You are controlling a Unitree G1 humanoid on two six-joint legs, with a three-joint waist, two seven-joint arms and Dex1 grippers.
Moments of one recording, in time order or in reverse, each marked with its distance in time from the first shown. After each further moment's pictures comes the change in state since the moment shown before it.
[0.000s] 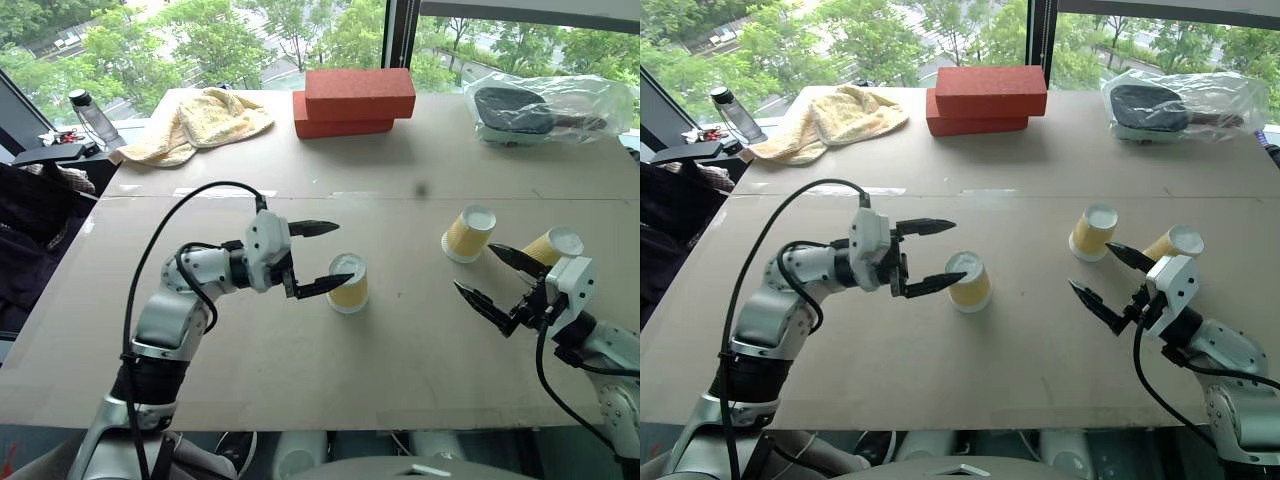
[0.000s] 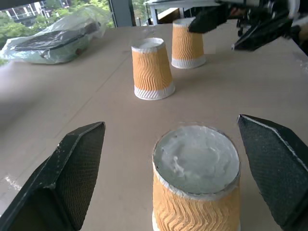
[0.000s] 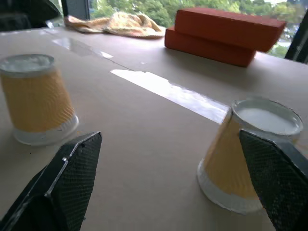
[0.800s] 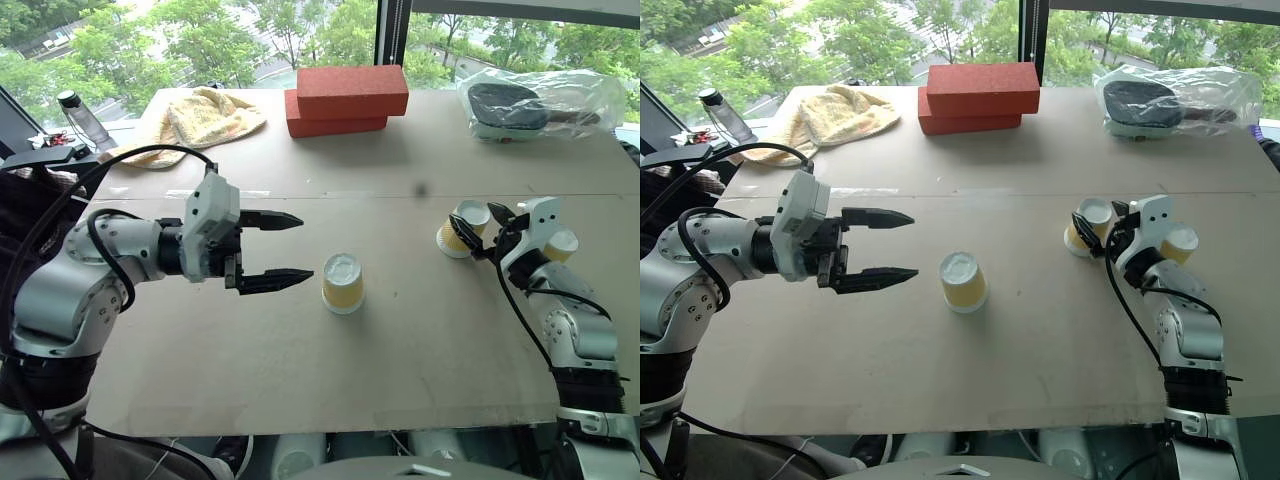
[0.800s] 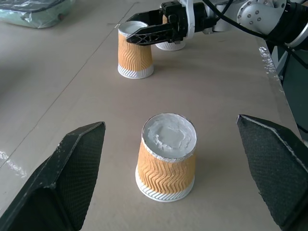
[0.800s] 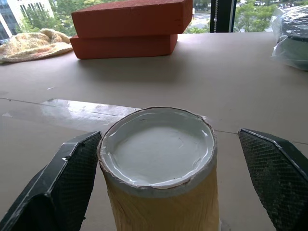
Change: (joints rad) left arm -0.005 0.255 0.123 -0.126 -0.100 0.225 -0.066; right arm -0.387 0.149 0.014 0.307 0.027 0.205 -0.172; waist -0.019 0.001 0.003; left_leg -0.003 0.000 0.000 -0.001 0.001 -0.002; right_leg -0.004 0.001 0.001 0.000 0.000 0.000
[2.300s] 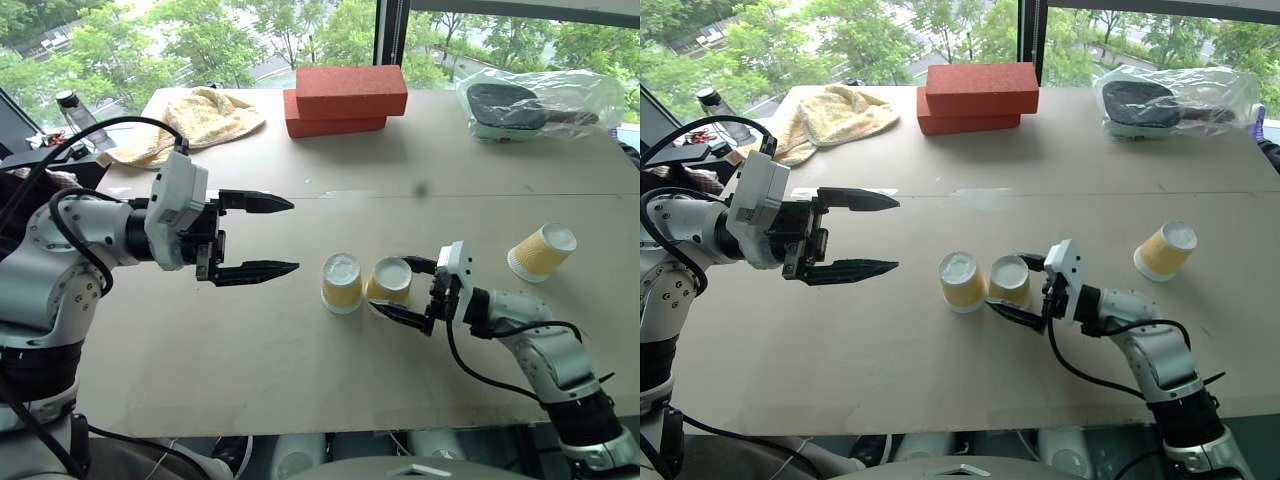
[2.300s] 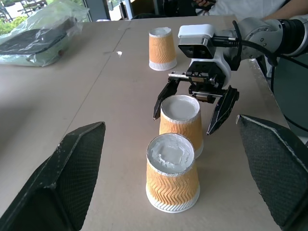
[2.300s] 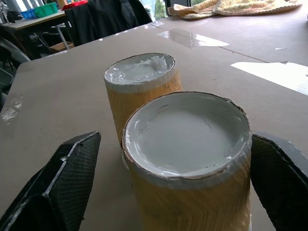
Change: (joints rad) left arm -0.040 0.039 0.051 0.041 0.005 -0.108 -0.158; right arm 0.137 -0.105 0.329 -0.258 0.077 0.050 0.367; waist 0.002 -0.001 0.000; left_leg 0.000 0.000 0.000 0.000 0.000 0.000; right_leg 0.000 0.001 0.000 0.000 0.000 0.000
